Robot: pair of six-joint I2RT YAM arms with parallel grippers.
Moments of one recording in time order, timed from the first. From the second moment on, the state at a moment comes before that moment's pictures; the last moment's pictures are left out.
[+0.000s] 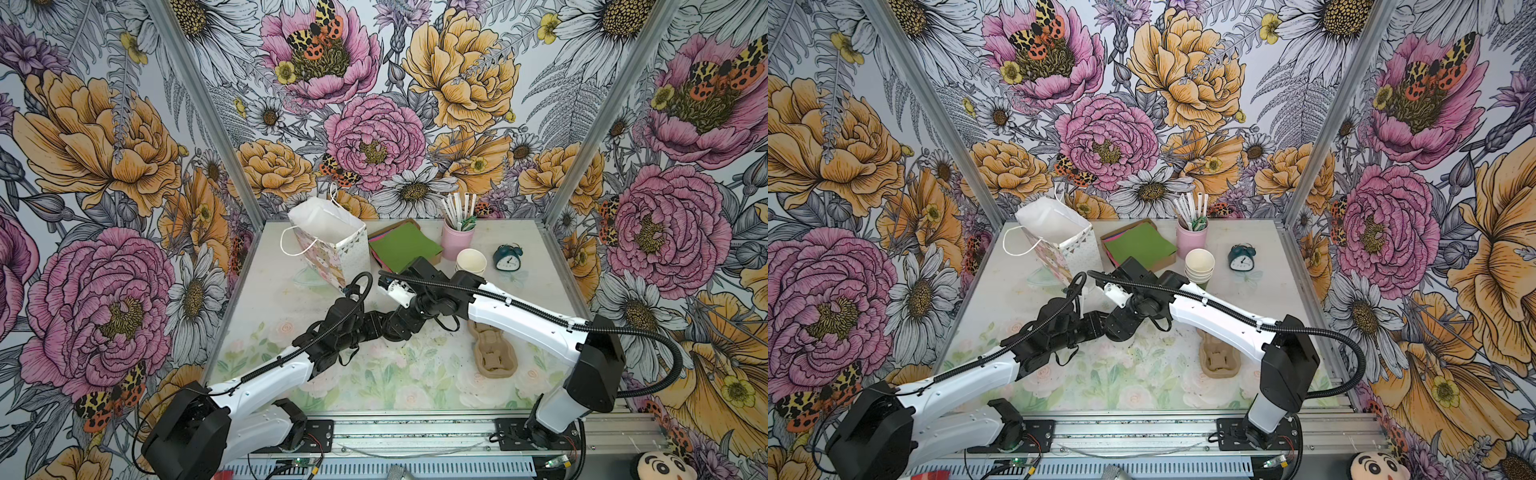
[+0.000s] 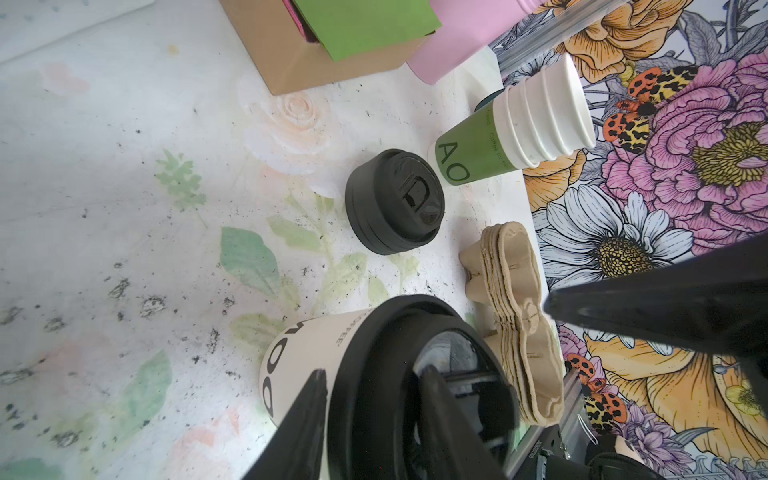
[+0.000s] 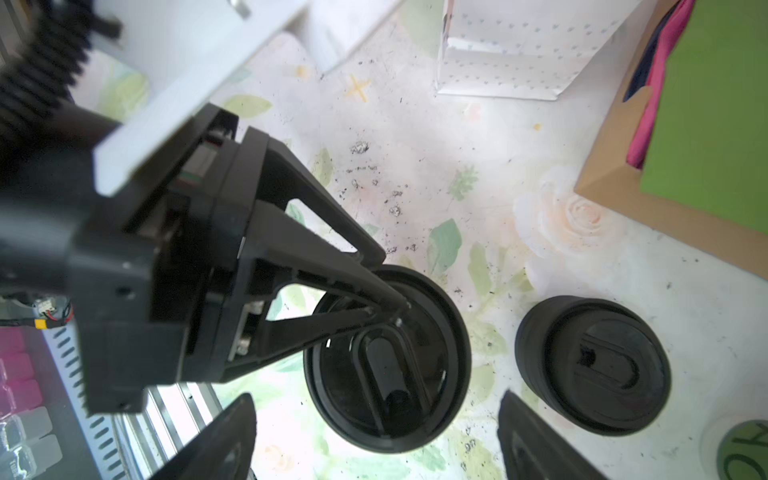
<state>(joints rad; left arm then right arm) -0.66 1.11 0.49 0.04 0.13 -0.83 0.87 1.62 1.43 -0.82 -0.16 -0.04</state>
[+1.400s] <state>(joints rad) -0.66 1.11 0.51 0.02 0.12 -0.82 0.72 1.50 0.93 -0.27 -0.43 0.59</state>
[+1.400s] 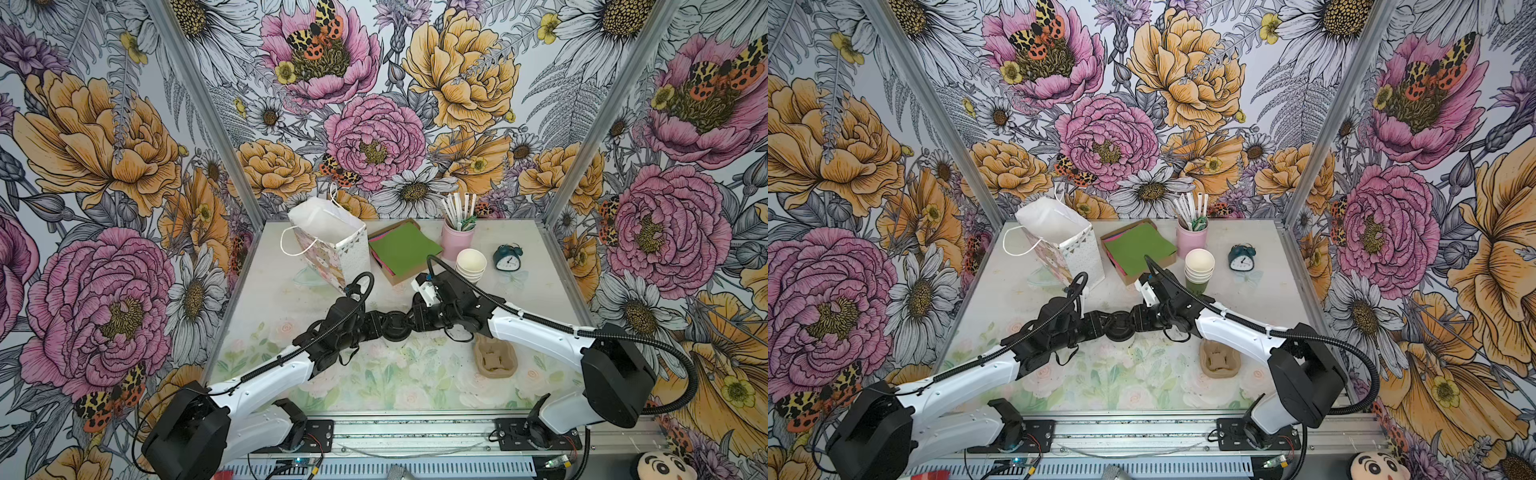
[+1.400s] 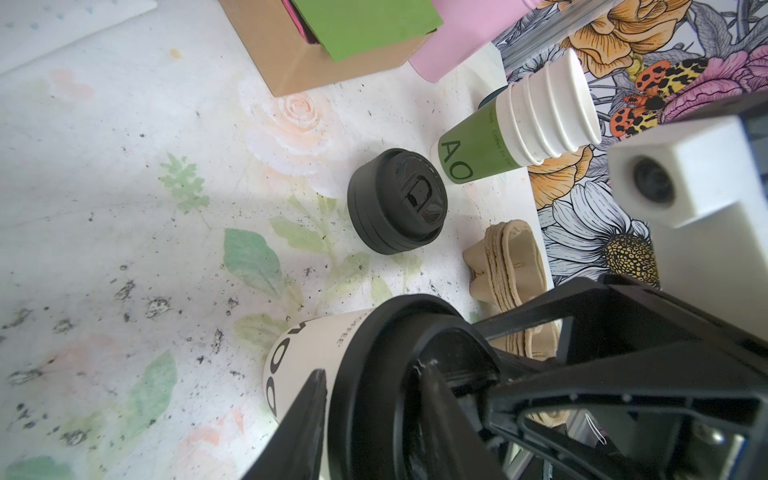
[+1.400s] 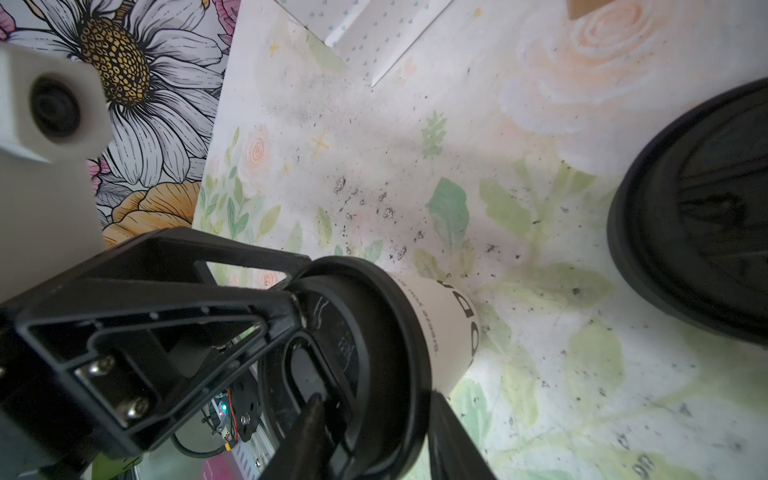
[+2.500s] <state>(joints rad) -0.66 1.11 0.46 0.08 0.10 -0.82 0.70 1.50 0.85 -0.11 -0.46 0.63</state>
